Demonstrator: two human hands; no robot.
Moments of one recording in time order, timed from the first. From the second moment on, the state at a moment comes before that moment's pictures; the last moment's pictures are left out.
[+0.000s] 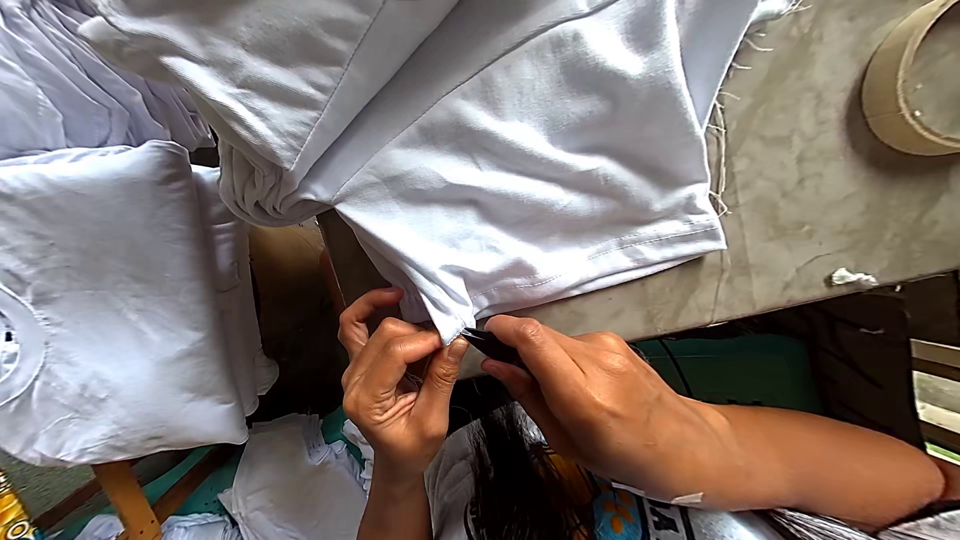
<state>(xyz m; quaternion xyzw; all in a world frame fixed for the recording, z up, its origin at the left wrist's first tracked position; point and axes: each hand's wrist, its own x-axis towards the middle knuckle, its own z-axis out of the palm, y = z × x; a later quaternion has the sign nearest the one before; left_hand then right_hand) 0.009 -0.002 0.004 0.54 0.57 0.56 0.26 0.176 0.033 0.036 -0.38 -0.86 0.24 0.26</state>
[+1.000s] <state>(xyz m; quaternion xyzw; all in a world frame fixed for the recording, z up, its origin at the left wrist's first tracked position) 0.008 -0.002 0.005 0.54 0.57 0.56 0.26 0.176 0.034 0.036 -0.38 -0.86 0.24 0.26</state>
